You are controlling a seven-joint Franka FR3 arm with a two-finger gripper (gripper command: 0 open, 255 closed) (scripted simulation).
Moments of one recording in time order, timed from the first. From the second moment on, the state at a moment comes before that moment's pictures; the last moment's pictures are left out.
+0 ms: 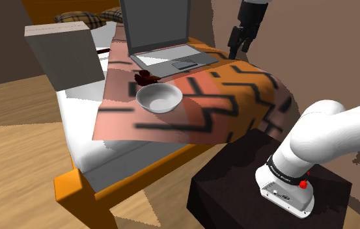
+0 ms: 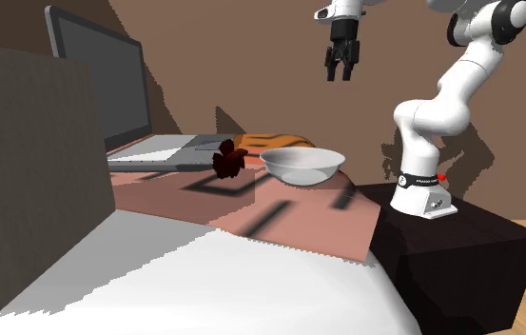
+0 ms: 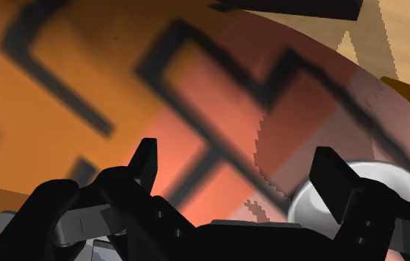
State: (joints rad) arm 0.02 -0.75 -0.05 -2.31 -0.05 1.60 -0.06
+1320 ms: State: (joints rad) arm 0.15 -0.12 -0.06 -1.97 -0.04 1.90 -0.37
